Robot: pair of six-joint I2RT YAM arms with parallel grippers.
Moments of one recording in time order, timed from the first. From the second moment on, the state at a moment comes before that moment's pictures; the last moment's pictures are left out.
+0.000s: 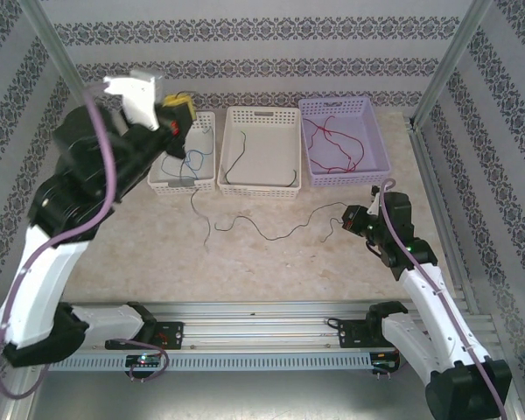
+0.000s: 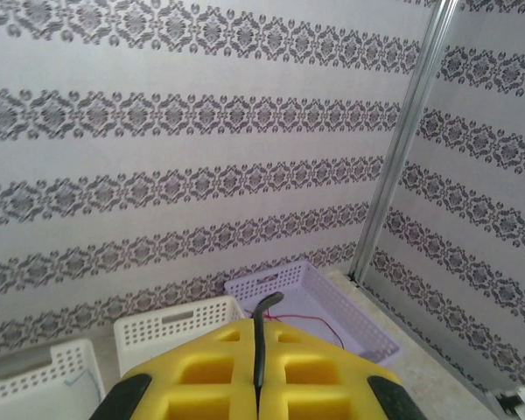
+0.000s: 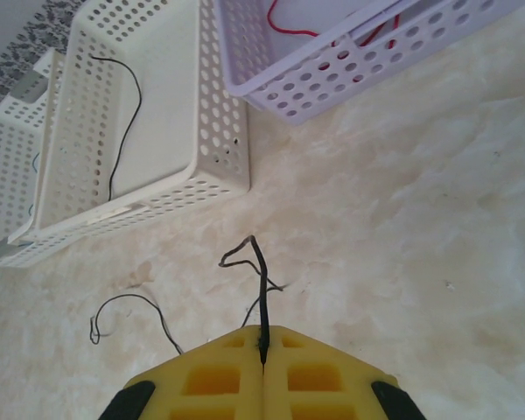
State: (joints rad) left arm -0.62 1.26 1.95 -0.72 -0.16 -0.13; right arm 0.13 0.80 0.63 -0.46 -0.24 0.62
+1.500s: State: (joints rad) left arm -0.41 2.22 1.99 -0.16 0.12 -0.34; right arm 0.36 0.60 1.19 -0.71 -0.26 0.49
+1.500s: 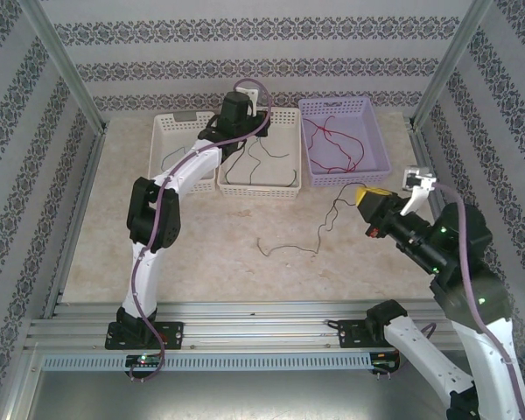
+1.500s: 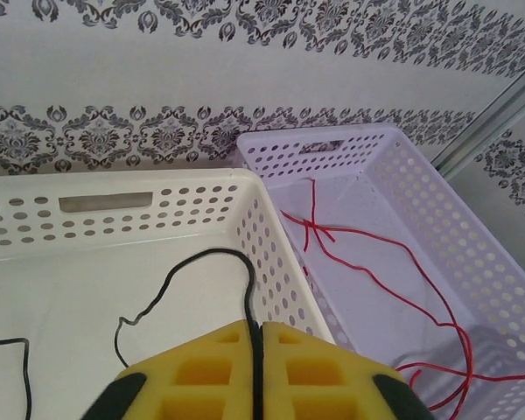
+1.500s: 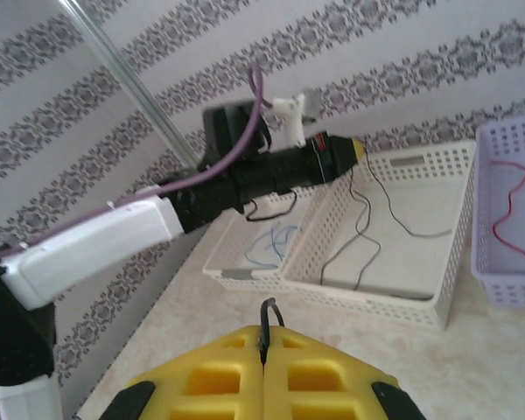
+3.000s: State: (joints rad) left arm -0.41 0.86 0.92 -0.28 -0.16 -0.30; right arm 0.29 2.03 2.80 -0.73 -0.59 0.69
